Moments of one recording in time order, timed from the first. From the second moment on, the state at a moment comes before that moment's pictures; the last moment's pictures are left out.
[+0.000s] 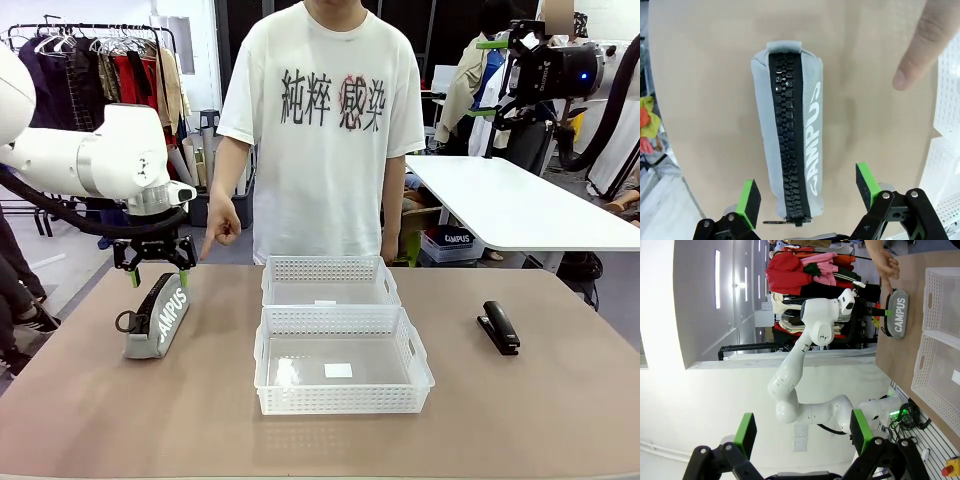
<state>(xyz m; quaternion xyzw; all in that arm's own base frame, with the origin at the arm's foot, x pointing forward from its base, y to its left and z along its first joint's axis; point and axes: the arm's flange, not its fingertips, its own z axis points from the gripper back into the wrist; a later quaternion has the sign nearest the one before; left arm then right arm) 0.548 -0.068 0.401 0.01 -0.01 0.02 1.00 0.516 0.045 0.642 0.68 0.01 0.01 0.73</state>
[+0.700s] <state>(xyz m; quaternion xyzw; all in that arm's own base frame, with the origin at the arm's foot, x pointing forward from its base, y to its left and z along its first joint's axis) 0.551 -0.056 0.376 0.01 0.02 0.04 1.00 0.516 0.045 0.642 0.68 0.01 0.01 0.73</state>
